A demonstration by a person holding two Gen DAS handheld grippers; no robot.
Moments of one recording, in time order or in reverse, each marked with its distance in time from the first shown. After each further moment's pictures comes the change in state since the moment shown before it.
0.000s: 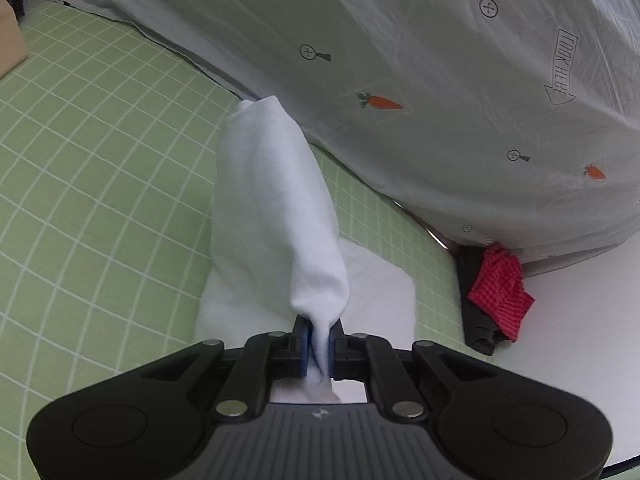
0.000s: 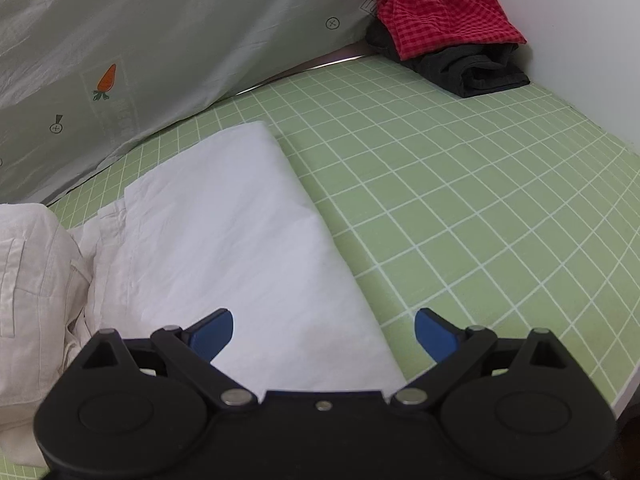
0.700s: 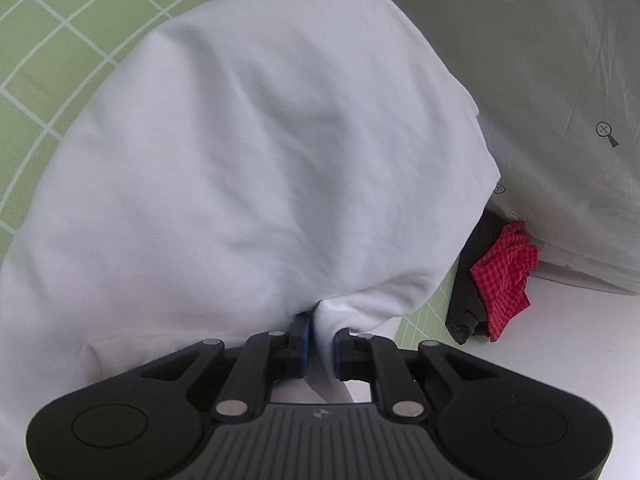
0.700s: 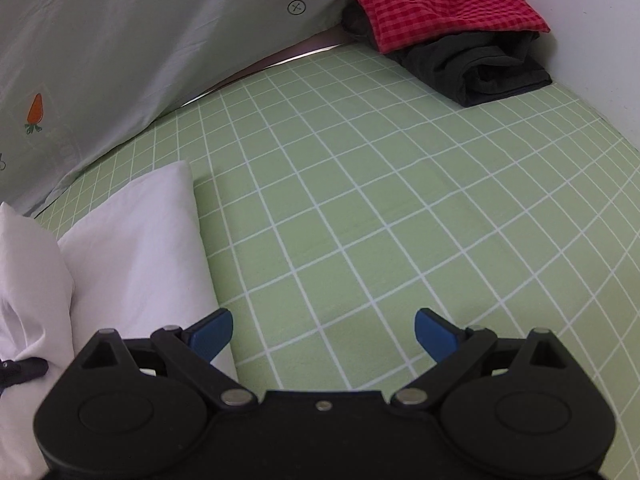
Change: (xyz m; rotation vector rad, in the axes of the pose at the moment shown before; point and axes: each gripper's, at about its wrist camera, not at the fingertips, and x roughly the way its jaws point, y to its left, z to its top) left arm 0.194 -0.012 -0.032 -0.338 0.276 -0.070; right arm 0.095 -0.061 0.090 -0.015 0.079 0.022
